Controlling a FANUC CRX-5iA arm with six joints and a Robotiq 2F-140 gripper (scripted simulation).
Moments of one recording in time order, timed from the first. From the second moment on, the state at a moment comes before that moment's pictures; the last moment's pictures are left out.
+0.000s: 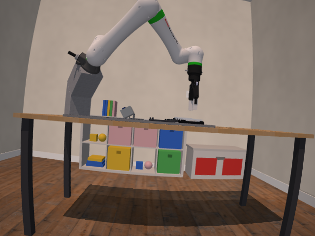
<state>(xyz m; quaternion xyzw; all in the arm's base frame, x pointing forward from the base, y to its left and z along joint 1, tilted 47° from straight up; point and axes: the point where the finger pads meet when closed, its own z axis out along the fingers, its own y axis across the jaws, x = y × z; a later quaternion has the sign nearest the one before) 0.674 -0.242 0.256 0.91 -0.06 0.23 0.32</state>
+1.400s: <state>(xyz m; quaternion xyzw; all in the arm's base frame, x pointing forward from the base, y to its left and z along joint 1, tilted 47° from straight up) 0.924 -0.063 0.329 0.85 -0.02 0.29 0.44</state>
